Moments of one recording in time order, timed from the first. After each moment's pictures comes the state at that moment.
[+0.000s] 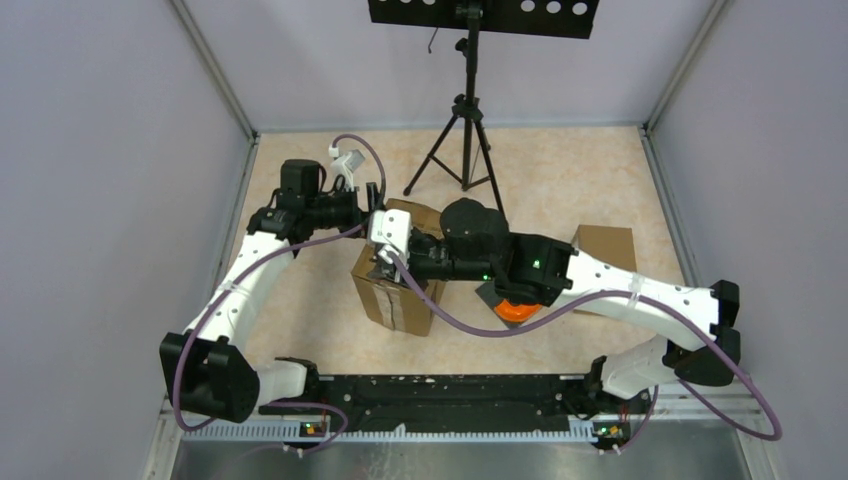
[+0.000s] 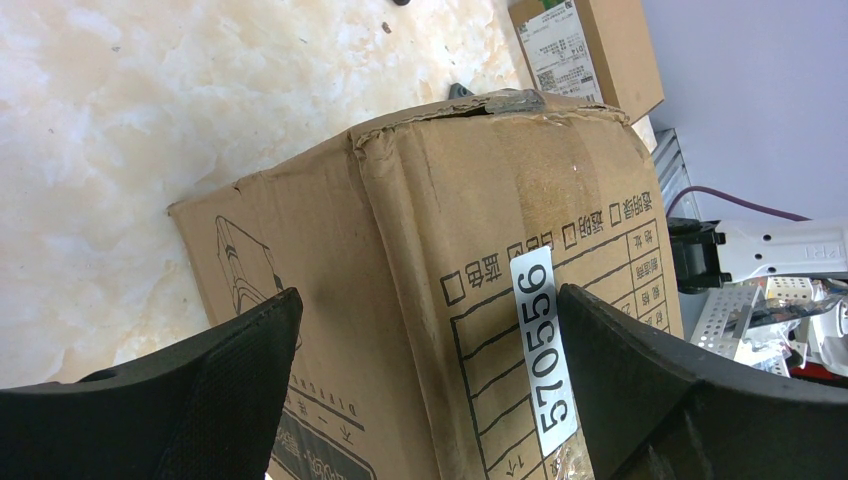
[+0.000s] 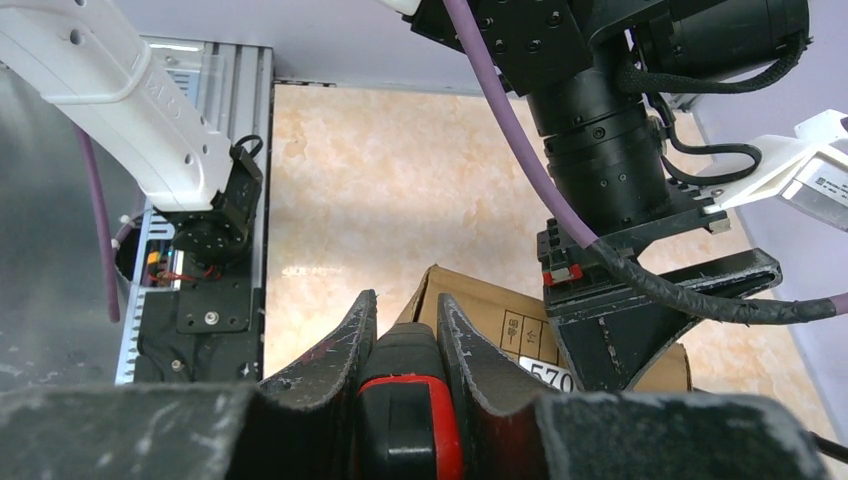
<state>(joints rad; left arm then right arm) -0.20 1.25 1.09 -0.52 0.76 -0.27 1.25 1.40 1.49 -0.34 -0.15 -0.28</state>
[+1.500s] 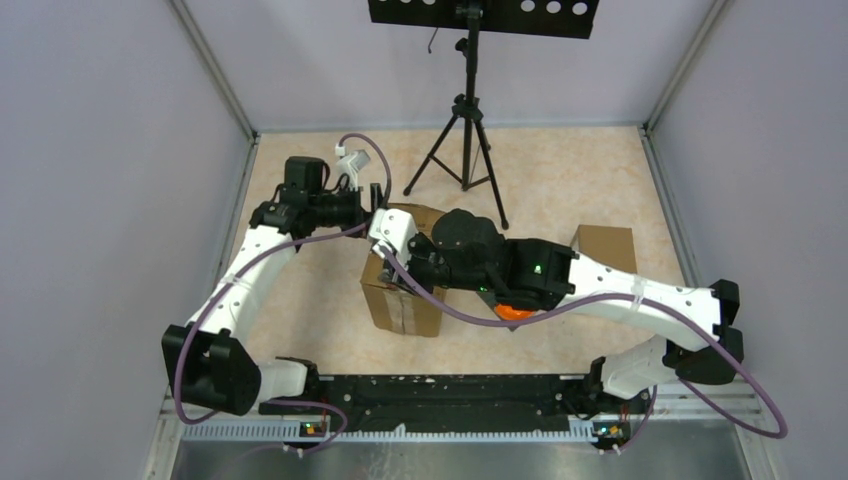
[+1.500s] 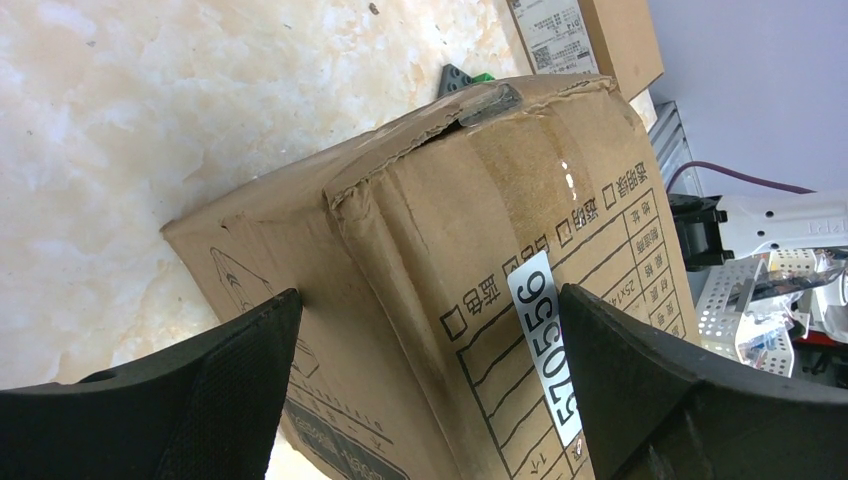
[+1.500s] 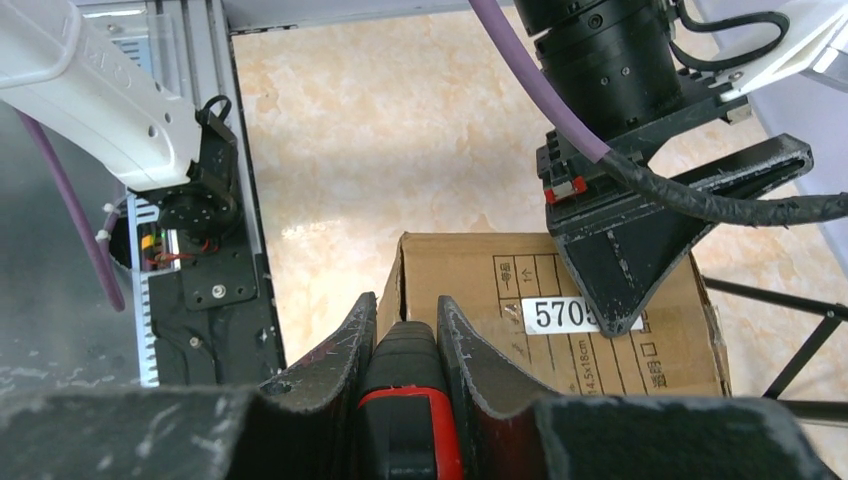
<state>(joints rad) -0.20 1.29 1.13 -0.57 0.78 -0.22 1.30 1.40 1.52 -0.47 0.05 -0.16</state>
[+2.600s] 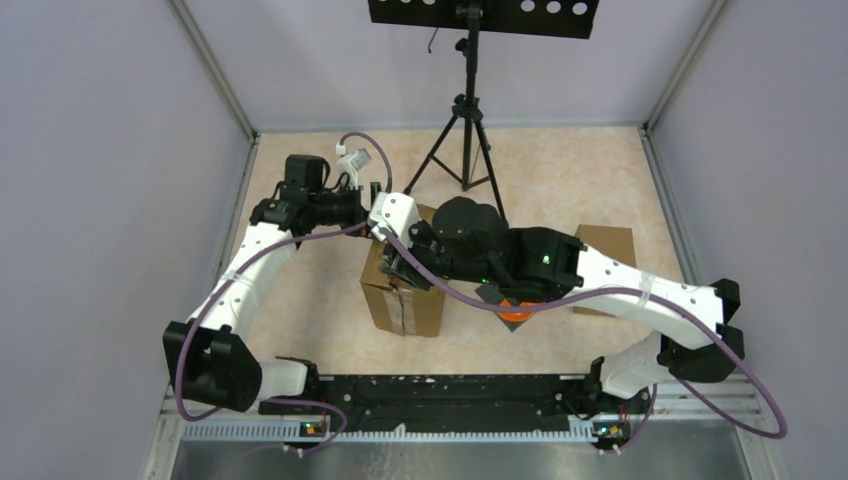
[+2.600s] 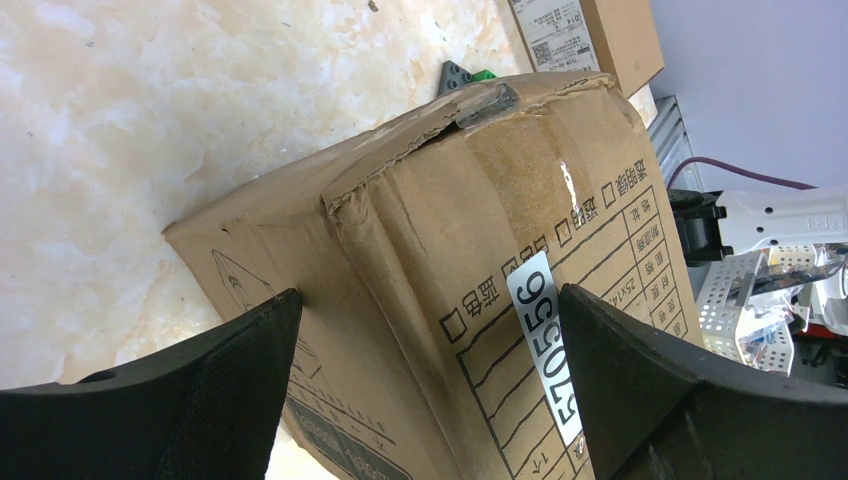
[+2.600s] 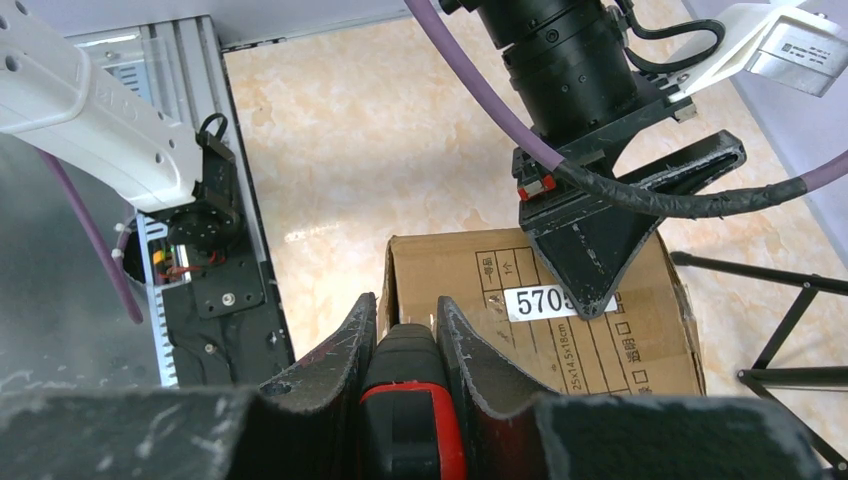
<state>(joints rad) -0.20 1.31 1.15 -0.59 0.79 -0.20 1.30 1.44 1.67 -0.60 0.10 -0.10</state>
